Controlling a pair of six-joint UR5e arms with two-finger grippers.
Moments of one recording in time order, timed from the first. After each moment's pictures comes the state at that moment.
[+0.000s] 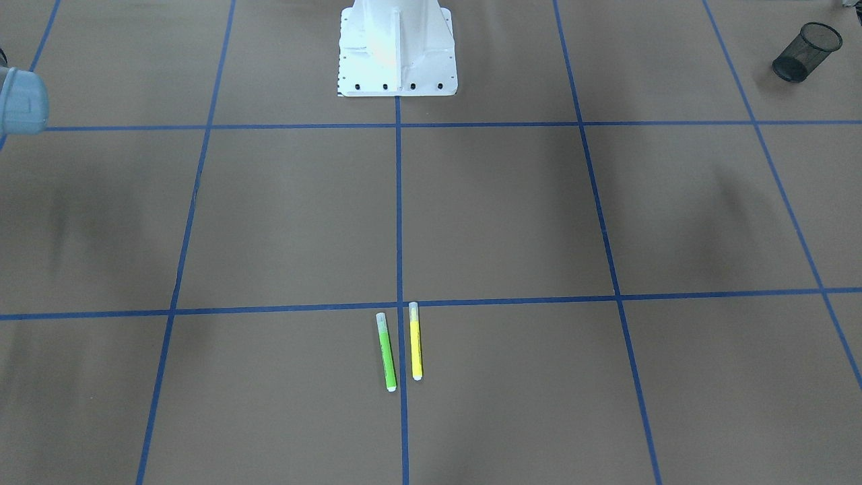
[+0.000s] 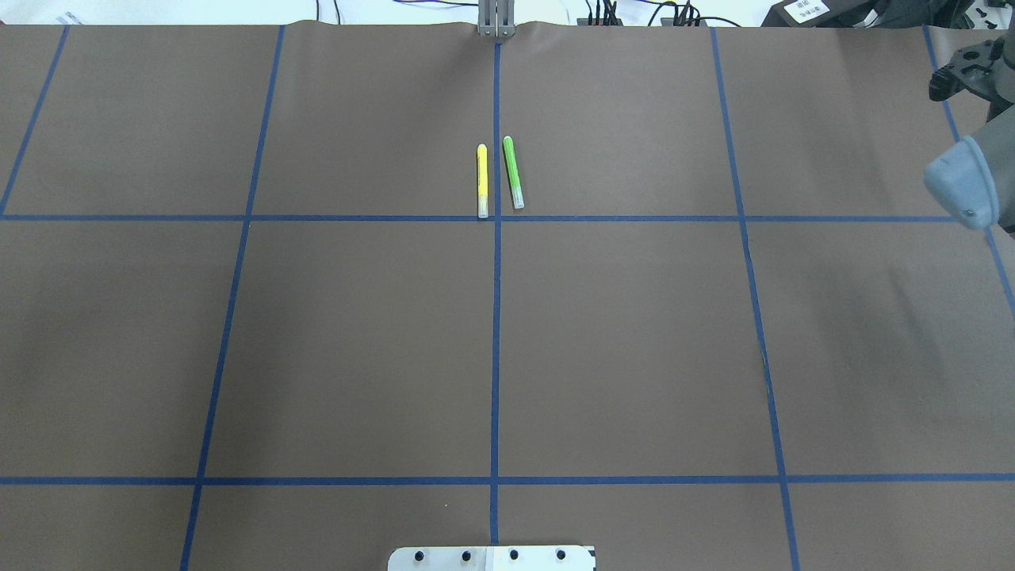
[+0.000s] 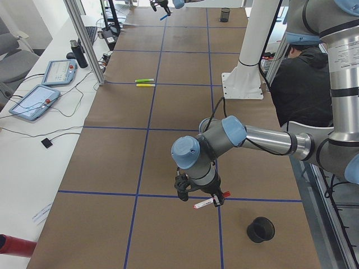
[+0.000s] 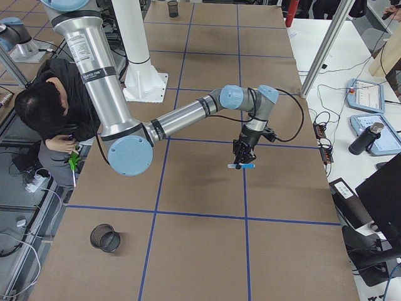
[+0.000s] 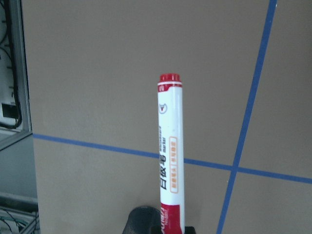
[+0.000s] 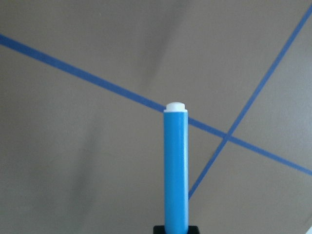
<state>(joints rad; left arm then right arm) -1.69 -1.32 -1.97 -0.73 -2.18 0.25 1.19 -1.23 1.70 -2.23 1.95 -0.15</state>
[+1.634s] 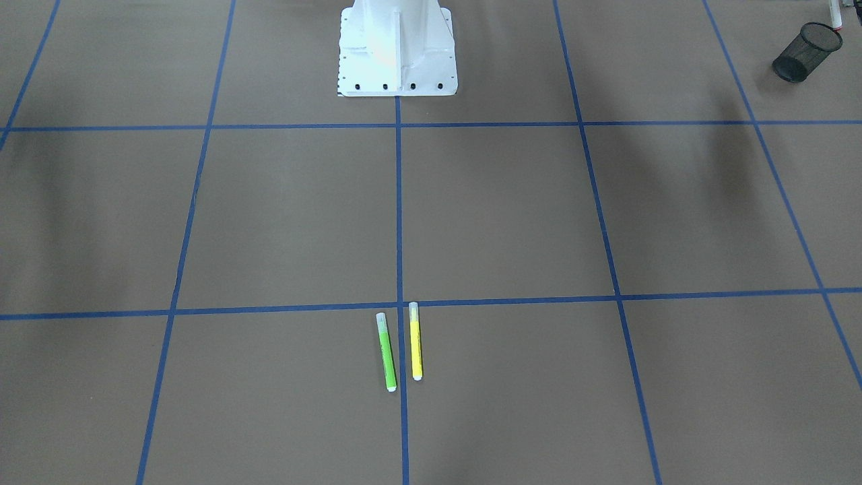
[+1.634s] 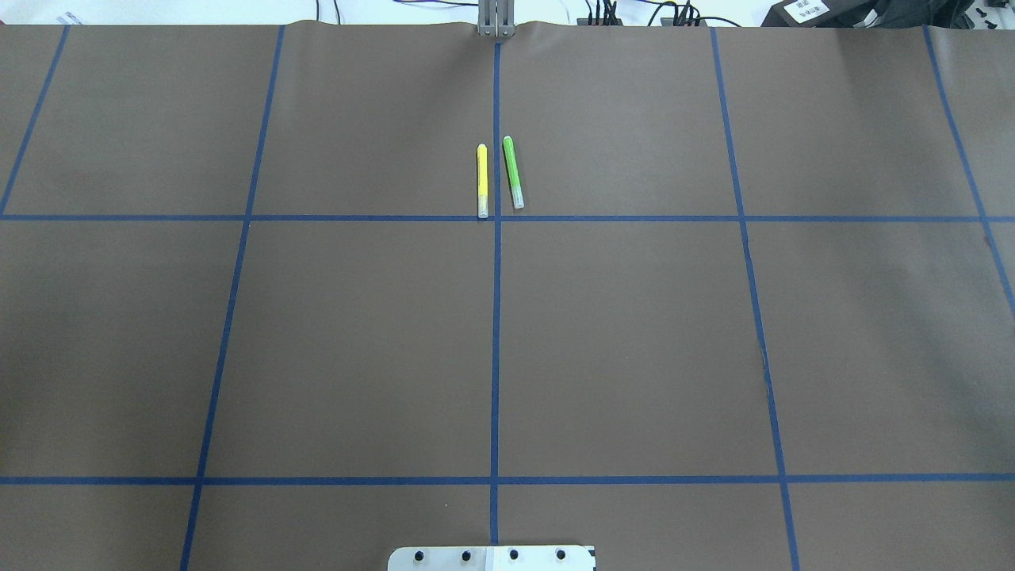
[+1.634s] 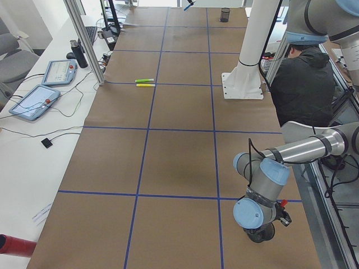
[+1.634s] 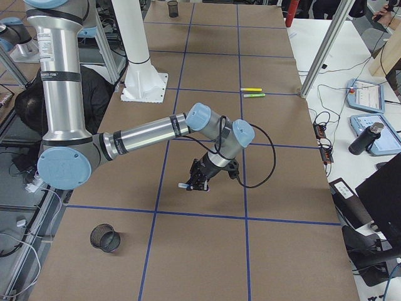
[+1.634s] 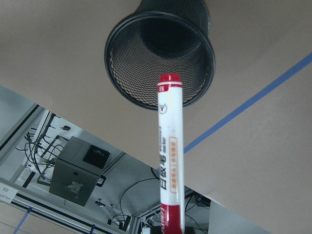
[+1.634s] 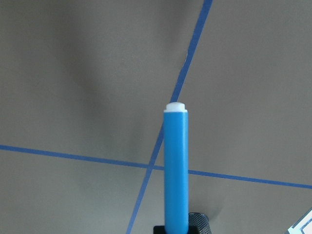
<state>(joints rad) -1.75 -1.05 -1.82 -0.67 -2.23 0.26 1.38 -1.54 1.85 -2.41 2.14 -0.41</state>
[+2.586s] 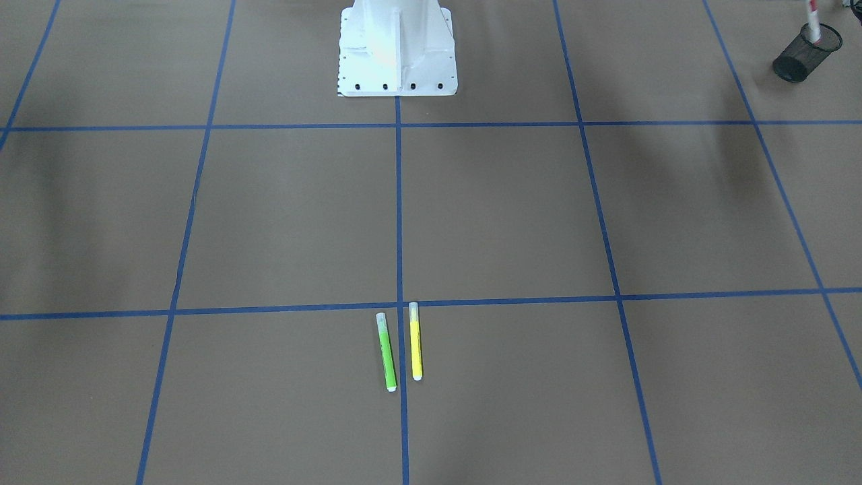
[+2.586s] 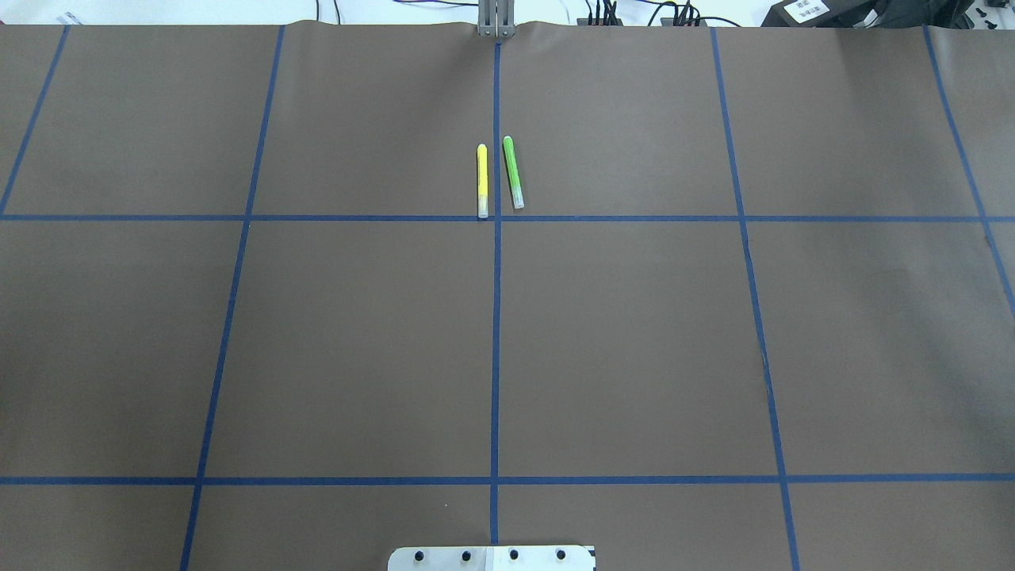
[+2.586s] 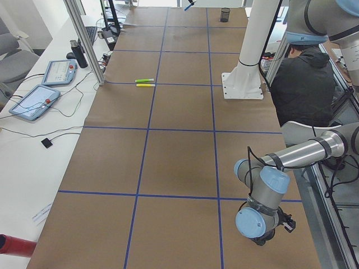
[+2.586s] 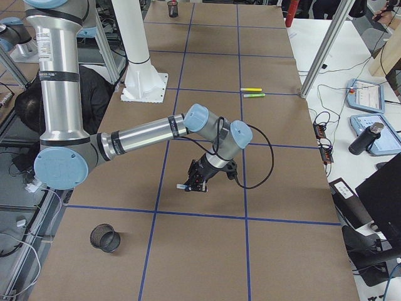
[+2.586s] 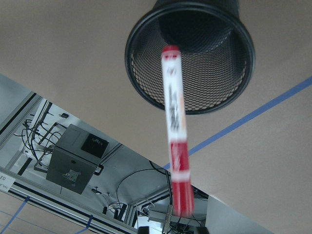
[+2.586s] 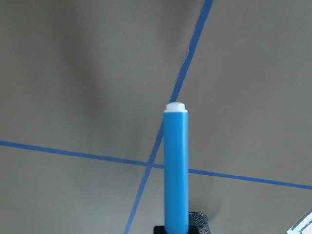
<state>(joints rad) -1.74 -1.06 -1.76 -0.68 -2.23 0.26 1.38 -1.55 1.85 -2.40 2.14 -0.43</state>
